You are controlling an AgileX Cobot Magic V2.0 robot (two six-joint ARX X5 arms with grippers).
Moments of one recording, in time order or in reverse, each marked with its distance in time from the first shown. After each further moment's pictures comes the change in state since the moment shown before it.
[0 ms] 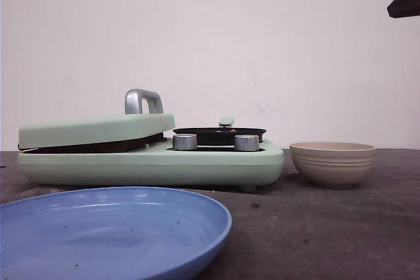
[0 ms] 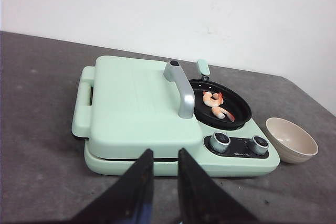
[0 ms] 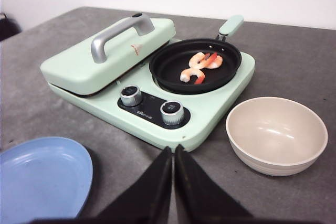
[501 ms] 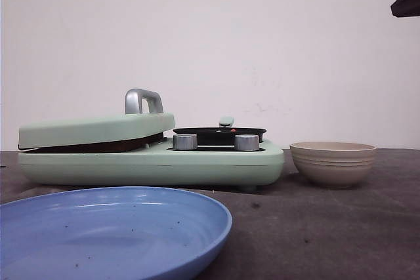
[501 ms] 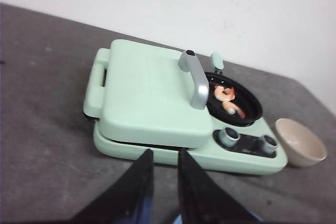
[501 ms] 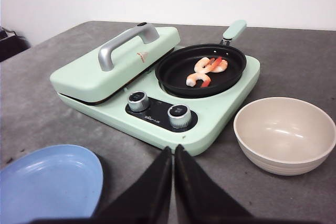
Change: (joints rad) left arm 0.000 -0.015 -0.001 -0.044 -0.024 -0.105; right arm 0.008 -0.045 -0.021 0.018 0.006 0.050
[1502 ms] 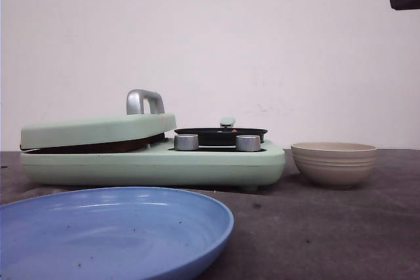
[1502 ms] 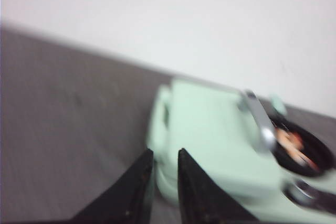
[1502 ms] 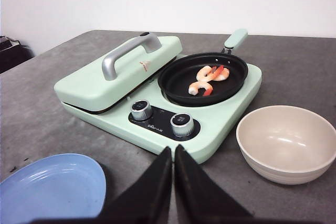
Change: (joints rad) left arm 0.113 -0.053 -0.138 0.232 -0.166 0.179; right arm 0.000 0.000 0.000 0.027 0.000 0.009
